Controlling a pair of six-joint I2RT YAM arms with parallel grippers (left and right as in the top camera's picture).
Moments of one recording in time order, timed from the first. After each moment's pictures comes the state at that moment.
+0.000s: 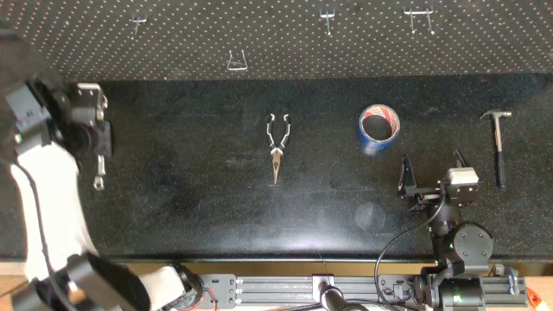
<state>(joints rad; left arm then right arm) 0.54 1.46 1.16 -0.83 0.09 0.51 0.00 0.01 0.01 -0.06 -0.08 0.03</state>
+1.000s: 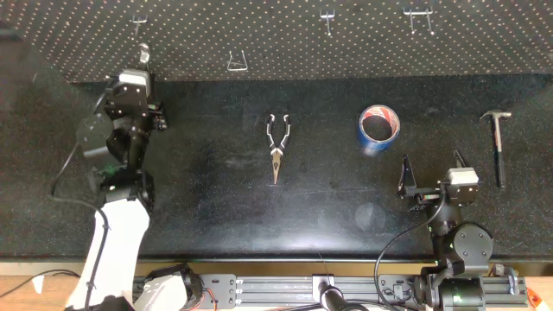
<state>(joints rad) 0.25 1.21 0.58 0.45 0.31 0.20 0.00 0.01 0.01 -0.06 -0.08 0.03</state>
